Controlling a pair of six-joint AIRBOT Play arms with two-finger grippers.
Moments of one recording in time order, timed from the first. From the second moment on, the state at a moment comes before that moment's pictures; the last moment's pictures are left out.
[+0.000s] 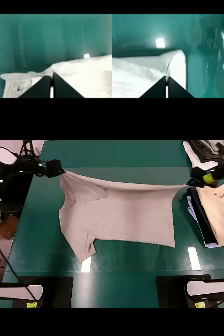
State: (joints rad) left arm 0.01 -1.52 1.58 1.01 -0.91 -1.38; right arm -0.23 -1.56 1.66 -1.24 1.28 1.63
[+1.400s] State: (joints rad) left arm 0.04 -1.62 1.46 1.38 -1.16 -1.25; right arm -0.04 -1.61 1.38 -1.25 1.10 1.60
